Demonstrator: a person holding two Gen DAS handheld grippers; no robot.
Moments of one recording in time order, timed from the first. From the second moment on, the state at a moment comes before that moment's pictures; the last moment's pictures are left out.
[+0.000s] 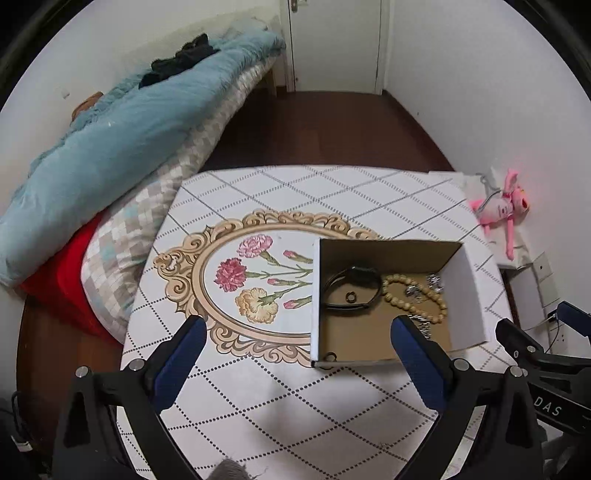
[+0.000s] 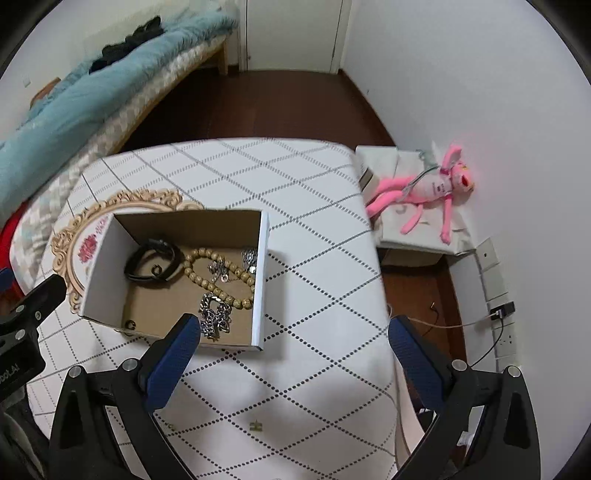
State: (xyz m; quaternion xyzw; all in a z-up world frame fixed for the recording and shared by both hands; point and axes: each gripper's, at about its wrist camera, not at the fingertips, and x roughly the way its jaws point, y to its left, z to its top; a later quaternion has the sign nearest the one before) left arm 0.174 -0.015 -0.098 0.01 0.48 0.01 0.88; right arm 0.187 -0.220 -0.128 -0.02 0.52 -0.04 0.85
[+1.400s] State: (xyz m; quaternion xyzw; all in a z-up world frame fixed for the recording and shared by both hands) left arm 0.098 -0.018 -0.214 0.04 0.59 0.03 0.80; right arm 0.092 -0.203 -0.239 0.01 0.56 0.01 0.83
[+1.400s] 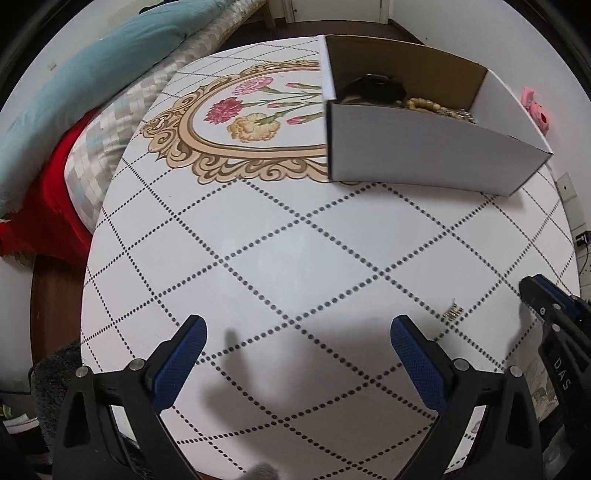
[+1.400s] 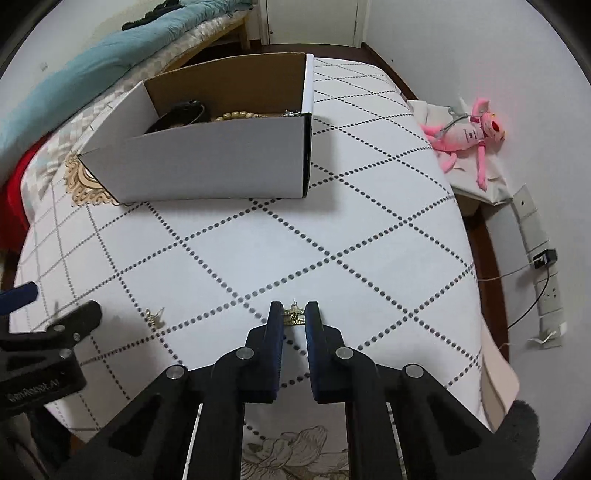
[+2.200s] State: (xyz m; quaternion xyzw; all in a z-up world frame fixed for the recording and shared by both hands) left arm 0.090 -0.098 -0.214 0.08 0.57 -0.10 0.81; right arm 0.091 -0.257 -0.179 0.13 0.52 0.01 0.84
